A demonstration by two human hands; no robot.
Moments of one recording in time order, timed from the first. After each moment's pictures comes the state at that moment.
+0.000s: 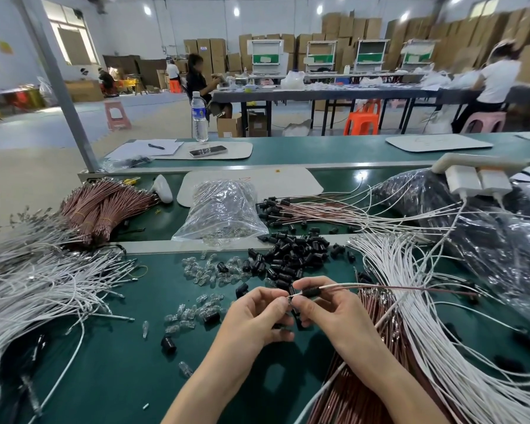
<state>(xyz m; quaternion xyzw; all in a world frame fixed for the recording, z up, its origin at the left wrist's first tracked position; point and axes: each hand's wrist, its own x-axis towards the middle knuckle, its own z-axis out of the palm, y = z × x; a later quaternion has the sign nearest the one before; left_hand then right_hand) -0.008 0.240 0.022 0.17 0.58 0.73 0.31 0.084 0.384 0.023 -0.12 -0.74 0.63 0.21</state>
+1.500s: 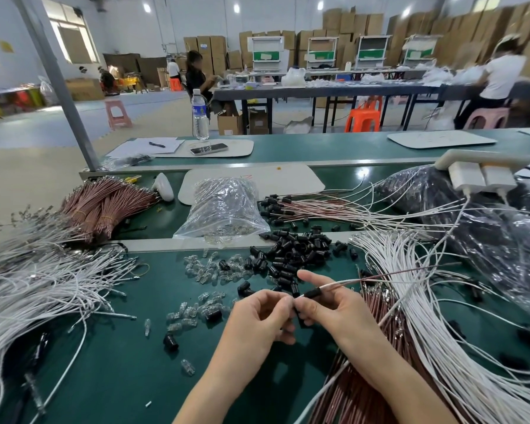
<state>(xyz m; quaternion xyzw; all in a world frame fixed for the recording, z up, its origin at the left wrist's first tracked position) -0.002 0.239 0.026 0.23 0.66 0.67 0.25 0.083 0.382 0.024 -0.16 -0.71 0.66 0.18</state>
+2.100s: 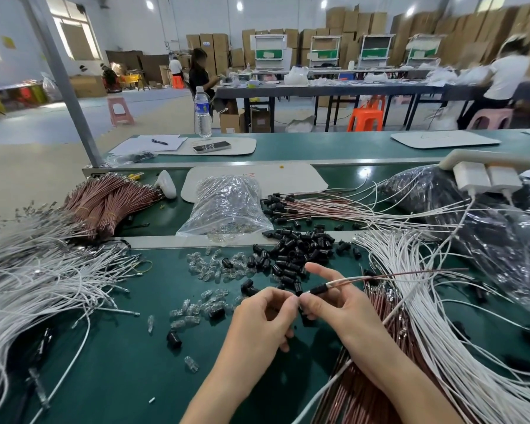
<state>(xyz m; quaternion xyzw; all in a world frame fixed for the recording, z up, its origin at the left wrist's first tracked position) 0.000 0.236 0.023 0.29 0.72 0.60 0.18 0.085 0.382 0.027 -0.16 -0.70 0.68 0.19</state>
